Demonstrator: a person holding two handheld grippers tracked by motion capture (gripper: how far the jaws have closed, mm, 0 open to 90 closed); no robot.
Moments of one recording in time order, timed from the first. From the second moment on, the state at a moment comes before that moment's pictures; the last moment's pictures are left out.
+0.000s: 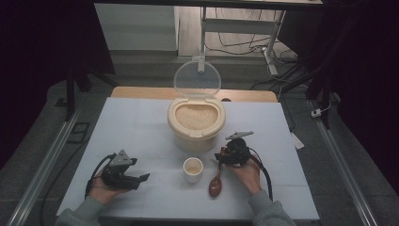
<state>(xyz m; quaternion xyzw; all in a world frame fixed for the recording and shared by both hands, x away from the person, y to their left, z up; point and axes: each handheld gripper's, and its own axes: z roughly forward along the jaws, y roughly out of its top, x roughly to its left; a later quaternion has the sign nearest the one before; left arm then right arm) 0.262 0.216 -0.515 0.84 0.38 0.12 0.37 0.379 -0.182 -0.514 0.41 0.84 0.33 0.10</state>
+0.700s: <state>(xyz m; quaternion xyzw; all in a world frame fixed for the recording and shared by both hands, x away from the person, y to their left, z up) 0.260 0.217 -0.513 0.83 0.39 0.13 0.37 0.334 -0.246 -0.487 0.34 0.83 0.43 0.12</state>
